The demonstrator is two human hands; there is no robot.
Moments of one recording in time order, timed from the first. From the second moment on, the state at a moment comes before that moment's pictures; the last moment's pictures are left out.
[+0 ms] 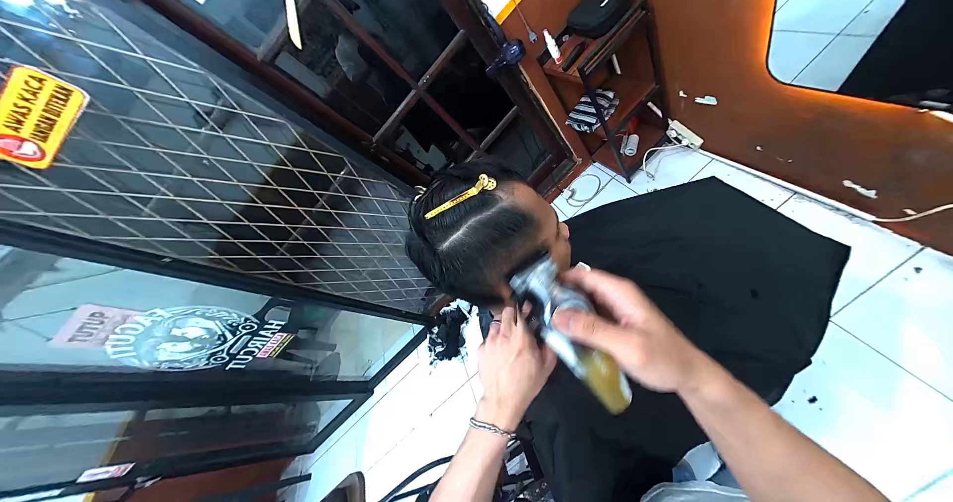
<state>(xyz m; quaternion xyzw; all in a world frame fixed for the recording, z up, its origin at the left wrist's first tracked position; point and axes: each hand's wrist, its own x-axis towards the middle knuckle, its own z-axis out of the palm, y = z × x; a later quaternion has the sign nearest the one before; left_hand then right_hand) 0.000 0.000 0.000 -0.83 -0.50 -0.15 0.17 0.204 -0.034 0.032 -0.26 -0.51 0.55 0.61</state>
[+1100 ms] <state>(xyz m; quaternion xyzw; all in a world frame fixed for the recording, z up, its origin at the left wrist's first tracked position) -0.029 0.023 0.096 -0.82 -0.48 -0.27 0.12 0.260 -0.007 0.026 -0.33 -0.40 0.47 0.72</state>
